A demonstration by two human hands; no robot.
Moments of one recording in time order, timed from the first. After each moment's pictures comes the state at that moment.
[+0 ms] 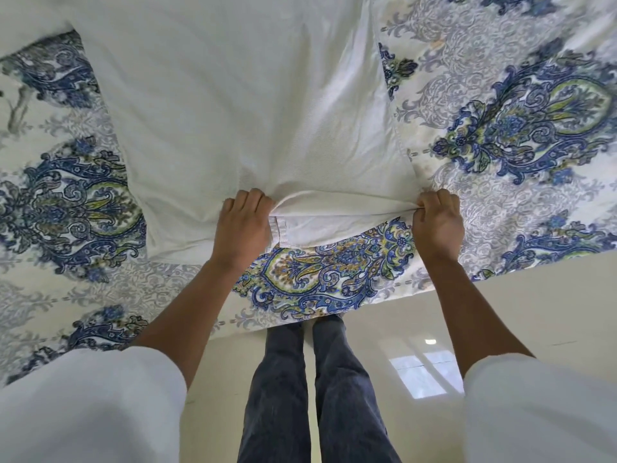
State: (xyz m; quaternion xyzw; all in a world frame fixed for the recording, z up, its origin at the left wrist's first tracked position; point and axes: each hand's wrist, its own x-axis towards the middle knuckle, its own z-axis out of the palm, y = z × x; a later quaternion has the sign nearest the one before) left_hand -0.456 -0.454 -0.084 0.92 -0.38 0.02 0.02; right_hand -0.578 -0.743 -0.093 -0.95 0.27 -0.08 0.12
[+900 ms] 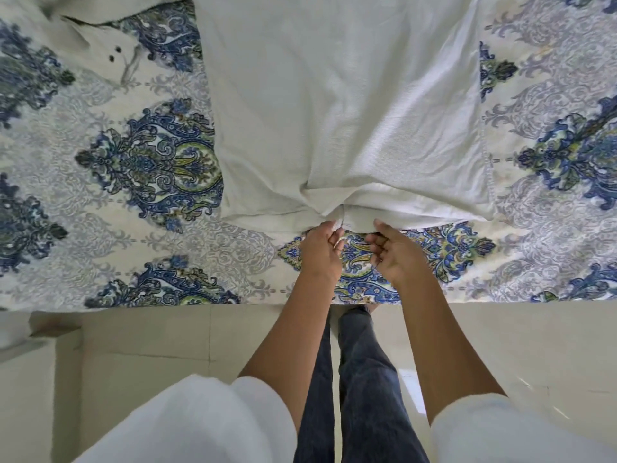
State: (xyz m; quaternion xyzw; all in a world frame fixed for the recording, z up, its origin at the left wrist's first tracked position) left_hand -0.519 -0.486 -0.052 0.41 0.52 -0.23 0.72; right_hand -0.549 -0.598 -0.065 -0.35 0.56 0.19 0.73
